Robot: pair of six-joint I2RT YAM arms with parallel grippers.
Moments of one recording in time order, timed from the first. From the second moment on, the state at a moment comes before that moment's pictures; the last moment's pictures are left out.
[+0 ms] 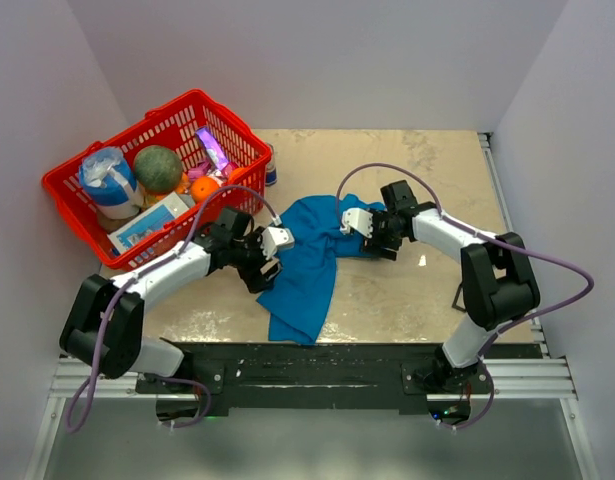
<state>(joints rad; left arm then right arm) -0.47 1.39 0.83 -0.43 0.47 0.55 0.32 1.69 1.04 -0.49 -0.20 -1.09</state>
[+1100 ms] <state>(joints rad) -0.54 1.64 0.94 -0.61 0.37 0.43 0.32 1.67 1.05 -0.48 -0.17 -0.98</state>
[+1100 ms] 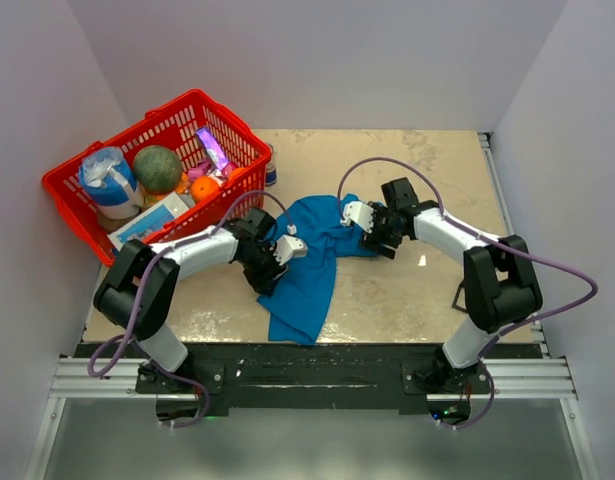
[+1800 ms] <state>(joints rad) -0.36 1.77 1.54 -0.77 0.15 0.57 0.25 1.77 1.40 -0.50 -0.12 -0.81</state>
